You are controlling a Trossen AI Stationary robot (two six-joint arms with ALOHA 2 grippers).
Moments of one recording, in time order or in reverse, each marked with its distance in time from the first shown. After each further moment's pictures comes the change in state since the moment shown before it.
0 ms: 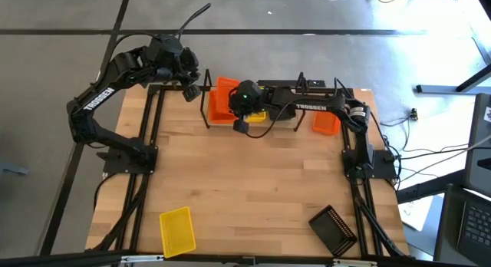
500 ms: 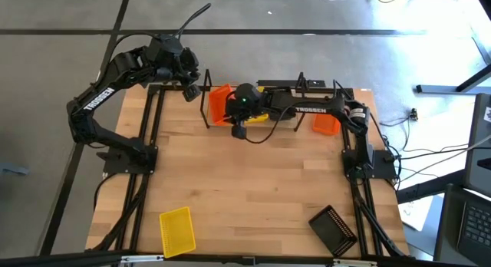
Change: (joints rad) left arm 0.000 0.000 0.000 0.000 0.001 0.001; right arm 0.031 0.000 0.000 0.069 -0.139 0.006
